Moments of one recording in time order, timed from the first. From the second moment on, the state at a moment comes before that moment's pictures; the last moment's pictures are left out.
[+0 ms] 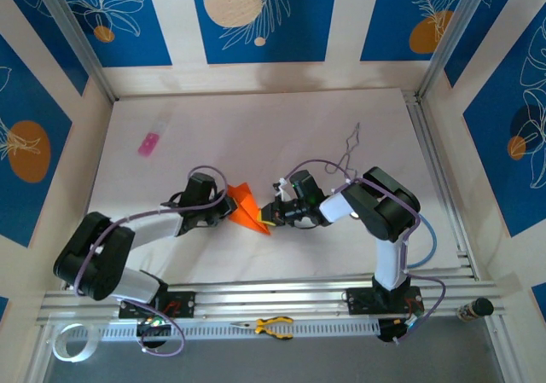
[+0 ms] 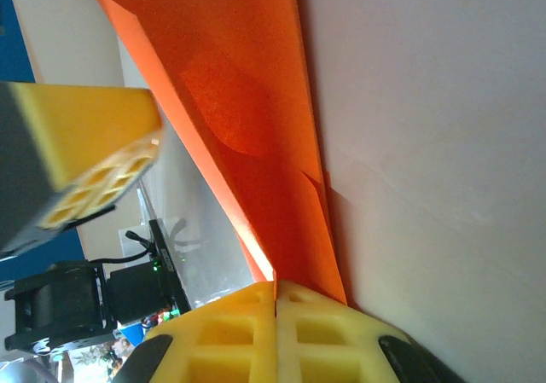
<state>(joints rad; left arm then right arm) -0.48 1.42 0.53 0.08 0.28 -0.99 0.65 1.93 0.71 0.50 -0.79 0.95</state>
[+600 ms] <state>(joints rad) -0.49 1.62 0.55 0.40 0.43 -1.05 0.65 1.93 0.72 0.48 -0.80 0.95</state>
